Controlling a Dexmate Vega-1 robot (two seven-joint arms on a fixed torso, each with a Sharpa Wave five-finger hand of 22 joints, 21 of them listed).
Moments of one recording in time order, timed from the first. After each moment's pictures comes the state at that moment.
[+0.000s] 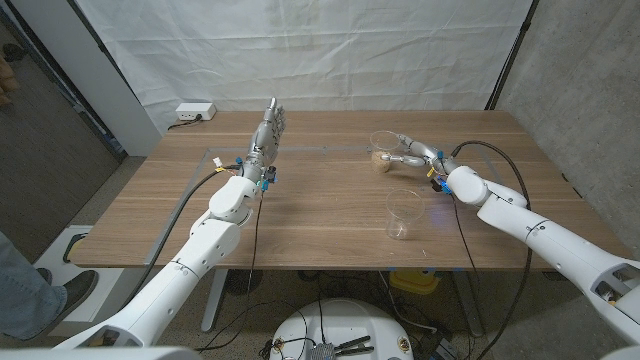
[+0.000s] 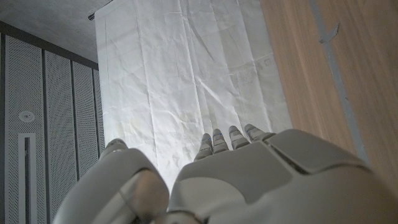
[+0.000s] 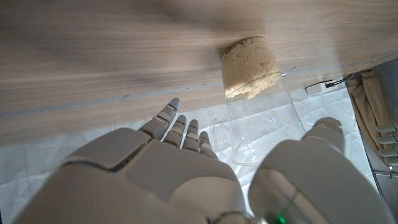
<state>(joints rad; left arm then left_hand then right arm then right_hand) 0.97 0.46 0.33 -1.63 -0.56 -0.24 0.08 0.32 -0.05 0.03 0.12 0.29 -0.05 -0.01 0.20 0.18 -0.05 -0.05 0.21 0.18 -0.09 -0.03 0.19 0.18 -0.16 -0.04 0.22 0.18 -0.68 -0.70 -0.60 -1.32 -0.22 0.12 -0.04 0.48 -0.16 -0.02 -0.07 0.33 -0.10 0.01 0.19 0.19 0.00 -0.01 0.20 0.18 0.01 -0.03 0.19 0.18 0.16 -0.04 0.21 0.17</state>
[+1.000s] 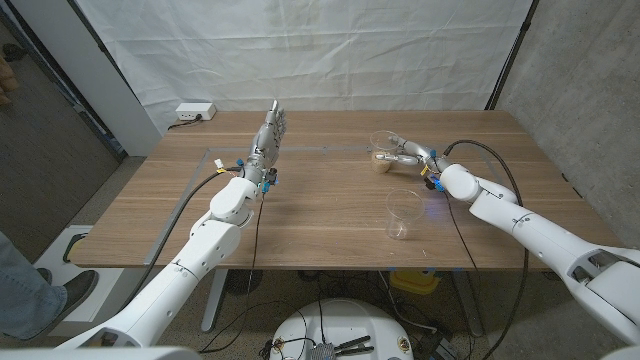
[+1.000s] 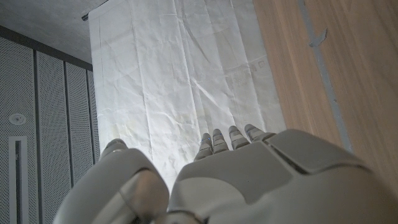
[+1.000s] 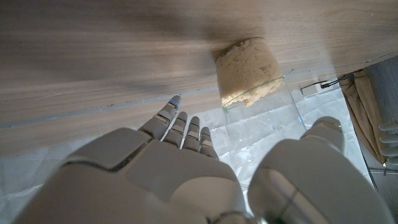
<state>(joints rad) 0.98 0.47 0.33 -1.65 -0.56 -0.21 0.10 0.32 -0.05 0.03 0.12 0.29 -0.04 -0.01 0.20 0.18 -0.05 -0.05 0.21 0.18 -0.09 -0.03 0.19 0.18 -0.16 -0.04 0.21 0.18 -0.60 -0.63 -0.64 -1.16 -0.23 0.21 -0.03 0.49 -0.15 -0.03 -0.08 0.34 -0.05 0.00 0.21 0.19 0.06 -0.02 0.22 0.18 0.06 -0.04 0.20 0.18 0.20 -0.04 0.21 0.17</state>
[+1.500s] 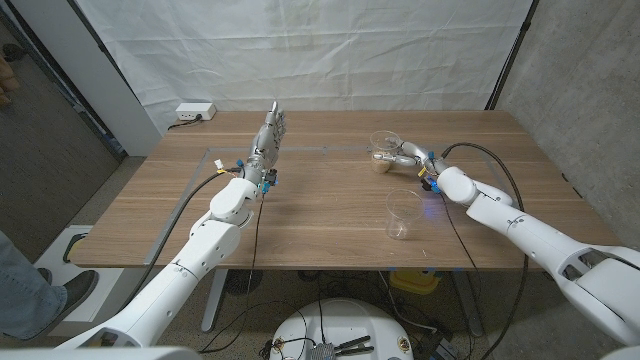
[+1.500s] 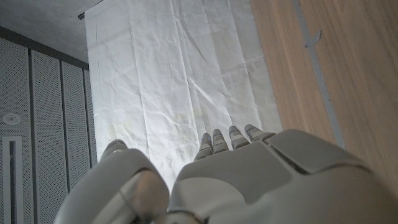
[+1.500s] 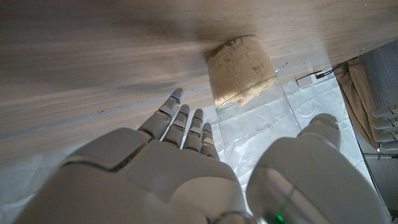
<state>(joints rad) 0.98 0.47 0.33 -1.64 -0.56 -0.20 0.10 0.31 -0.04 0.03 0.12 0.29 -0.04 -0.01 0.20 0.18 -0.05 -0.05 0.21 0.18 -0.09 -0.03 0.19 0.18 -0.16 -0.04 0.21 0.18 -0.58 -0.59 -0.64 -1.08 -0.21 0.30 -0.07 0.52 -0.12 -0.05 -0.09 0.37 0.07 -0.05 0.23 0.19 0.21 -0.05 0.27 0.18 0.20 -0.04 0.21 0.18 0.32 -0.04 0.22 0.18</state>
